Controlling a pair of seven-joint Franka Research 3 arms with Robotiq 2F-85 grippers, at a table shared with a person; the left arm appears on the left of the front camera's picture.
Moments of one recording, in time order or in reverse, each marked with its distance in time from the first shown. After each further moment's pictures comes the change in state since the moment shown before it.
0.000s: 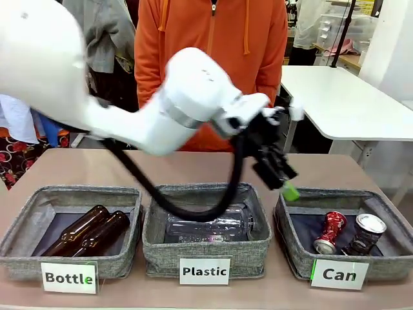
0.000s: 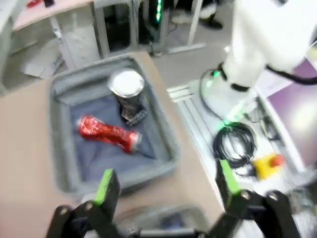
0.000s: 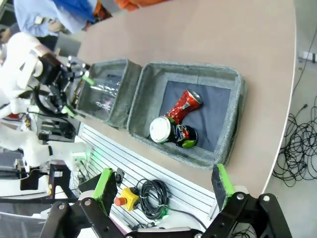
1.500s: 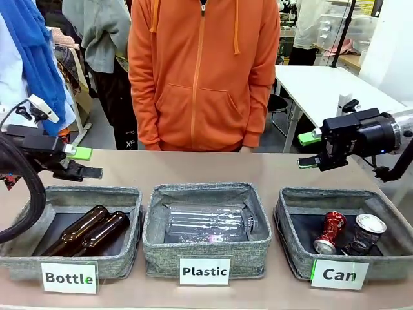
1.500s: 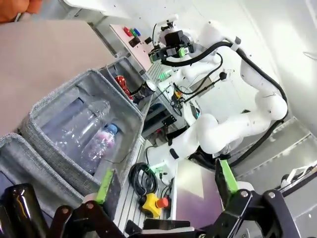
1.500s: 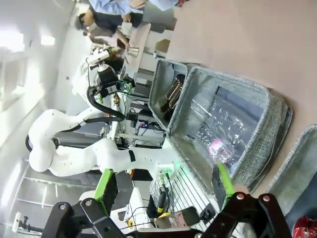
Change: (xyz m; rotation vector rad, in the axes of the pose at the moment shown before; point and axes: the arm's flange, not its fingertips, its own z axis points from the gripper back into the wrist) left arm -0.294 -0.175 0.260 0.059 -0.694 0.921; right arm 0.077 0.109 -0.292 0.512 0.163 -0.076
